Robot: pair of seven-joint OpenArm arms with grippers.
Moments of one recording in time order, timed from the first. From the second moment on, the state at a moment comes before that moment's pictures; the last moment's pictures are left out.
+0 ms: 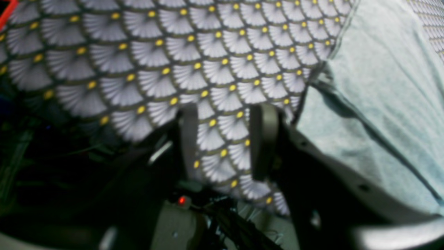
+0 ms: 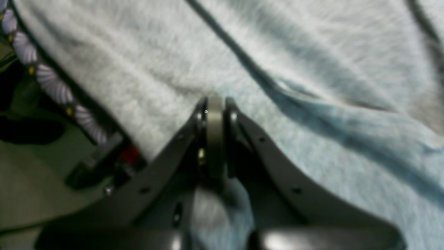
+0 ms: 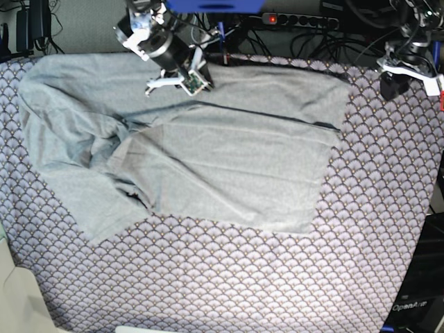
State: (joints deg) left arm 23.3 0.0 -53.4 97.4 -36.9 -33.9 43.0; right arm -27.7 -8.8 1.1 94.6 -27.9 40.0 -7.0
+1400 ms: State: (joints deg) left arm 16.9 -4.6 -54.1 98.2 -36.7 -33.8 43.7; right arm -8.5 -3.0 13.8 104.3 -28.2 40.1 -13.3
